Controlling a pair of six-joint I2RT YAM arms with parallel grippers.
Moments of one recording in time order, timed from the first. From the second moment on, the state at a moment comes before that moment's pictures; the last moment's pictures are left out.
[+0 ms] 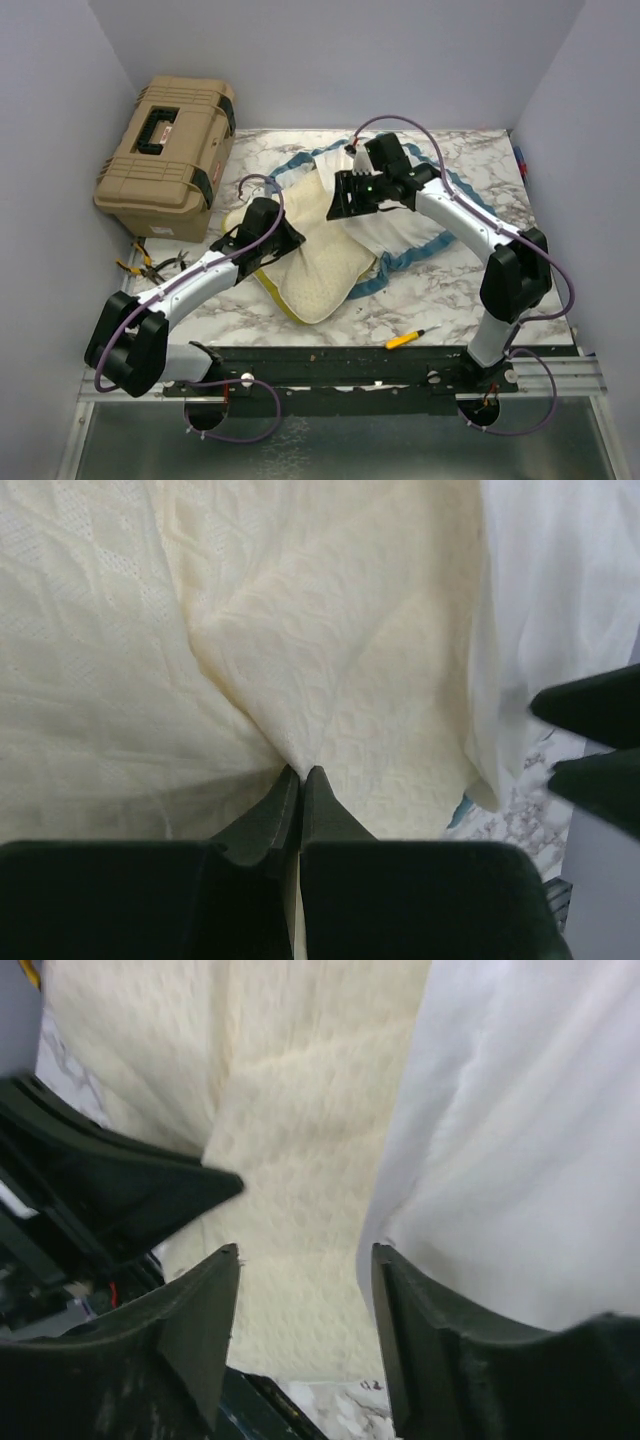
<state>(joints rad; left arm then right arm) -0.54 1.32 0.81 -0.10 -0.01 -0.91 0.56 1.77 1.50 -0.59 -0.45 0.35</state>
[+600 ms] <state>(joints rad) -0.75 1.38 0.74 0.04 -0.04 -1.01 0.56 2.15 2.03 -0.58 -0.13 0.25</state>
